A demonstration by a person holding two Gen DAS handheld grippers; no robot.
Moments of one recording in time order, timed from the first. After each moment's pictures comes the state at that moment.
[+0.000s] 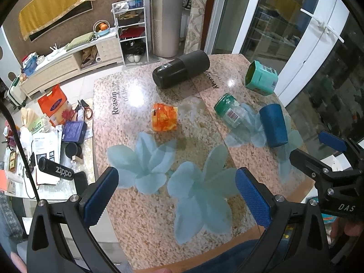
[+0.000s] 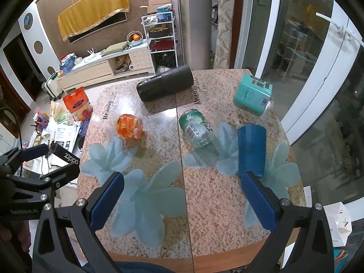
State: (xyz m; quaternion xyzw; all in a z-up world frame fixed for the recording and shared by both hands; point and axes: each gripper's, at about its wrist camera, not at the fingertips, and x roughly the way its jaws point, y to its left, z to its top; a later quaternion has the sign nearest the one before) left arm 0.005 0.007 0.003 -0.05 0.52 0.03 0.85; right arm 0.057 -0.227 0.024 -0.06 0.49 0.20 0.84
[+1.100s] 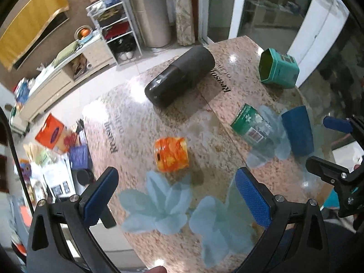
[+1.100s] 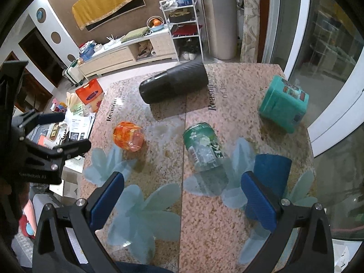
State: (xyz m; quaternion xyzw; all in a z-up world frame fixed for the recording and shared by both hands) left arm 0.142 0.008 -0.024 0.05 0.58 0.01 0.81; right arm 0.153 -0.229 -0.002 -0.05 0.54 0.29 0.79
